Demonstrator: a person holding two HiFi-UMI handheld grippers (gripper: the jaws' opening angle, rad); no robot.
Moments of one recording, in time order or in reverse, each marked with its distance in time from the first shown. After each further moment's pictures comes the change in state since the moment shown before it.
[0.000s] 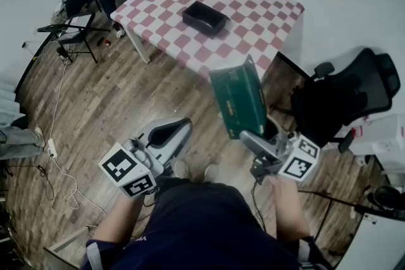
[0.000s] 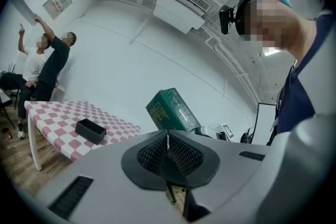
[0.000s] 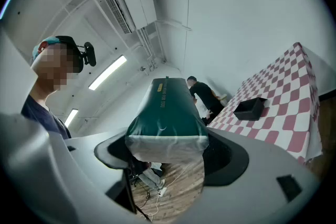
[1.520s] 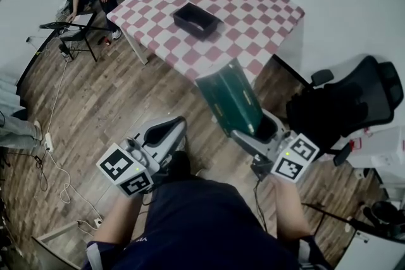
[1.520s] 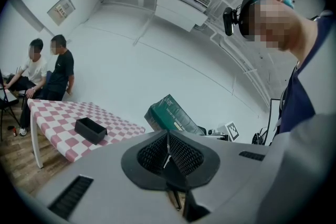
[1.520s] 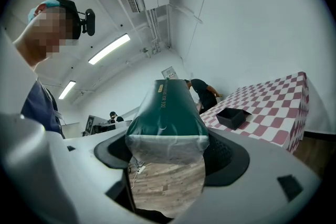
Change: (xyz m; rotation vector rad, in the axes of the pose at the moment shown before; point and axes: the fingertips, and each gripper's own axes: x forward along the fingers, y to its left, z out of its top) left arm 0.069 -0.015 -0.025 0.002 -0.028 0.094; right arm -0.045 -0.066 0.018 -0.206 0.170 -0.085
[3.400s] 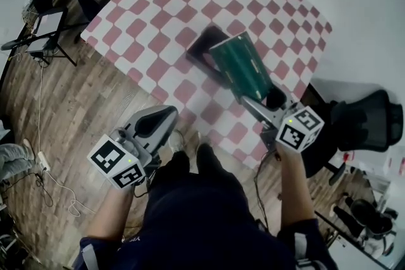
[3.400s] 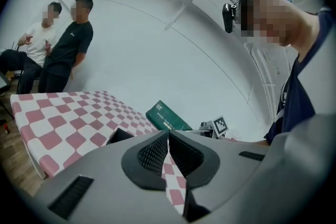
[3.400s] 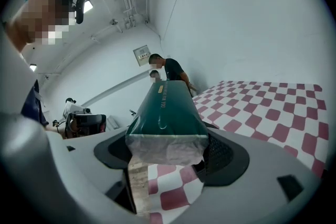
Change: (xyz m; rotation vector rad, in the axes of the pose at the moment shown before) left arm 0.132 0.401 0.081 -0.160 0.123 -0.023; right arm 0.326 -0.301 0.089 0.002 0.218 -0.255
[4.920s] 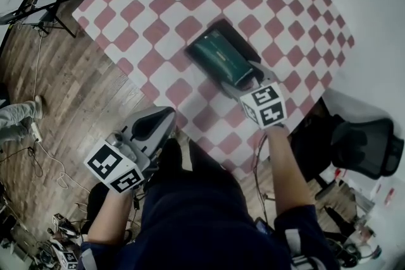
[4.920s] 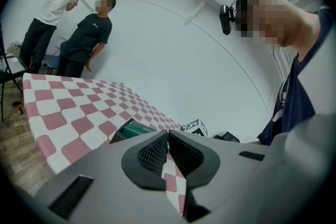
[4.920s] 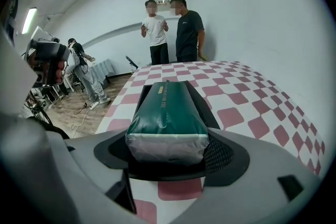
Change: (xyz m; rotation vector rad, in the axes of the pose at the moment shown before) left arm 0.053 0.047 -0.035 -0.126 0.015 0.158; right arm 0.136 -0.106 -0.091 -0.386 0.469 -0.073
